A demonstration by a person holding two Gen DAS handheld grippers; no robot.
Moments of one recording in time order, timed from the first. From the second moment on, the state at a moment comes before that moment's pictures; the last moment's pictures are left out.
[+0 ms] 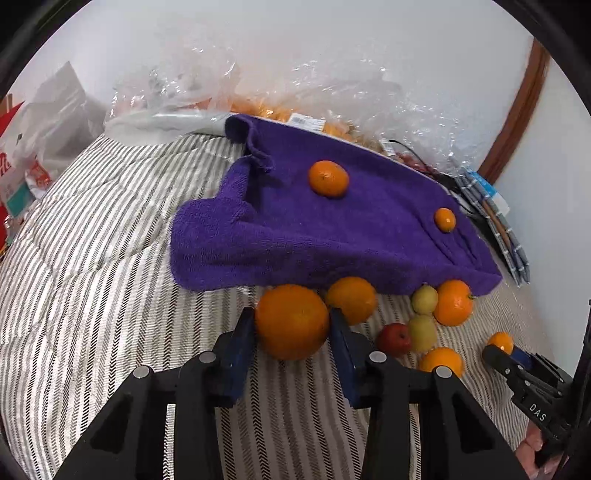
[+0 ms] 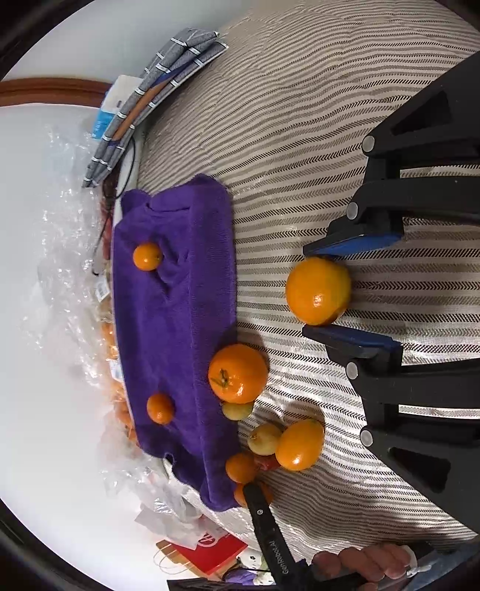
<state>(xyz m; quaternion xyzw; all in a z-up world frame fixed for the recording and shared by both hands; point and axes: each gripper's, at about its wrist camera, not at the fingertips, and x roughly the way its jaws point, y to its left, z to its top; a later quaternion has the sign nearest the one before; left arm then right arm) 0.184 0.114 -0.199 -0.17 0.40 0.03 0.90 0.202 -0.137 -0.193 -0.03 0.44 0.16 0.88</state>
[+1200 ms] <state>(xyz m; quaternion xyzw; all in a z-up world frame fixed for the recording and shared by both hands) 0.204 0.113 -0.075 -0.13 0.29 0.03 0.95 0.263 -0.148 -0.099 0.00 0.34 0.16 0.92</state>
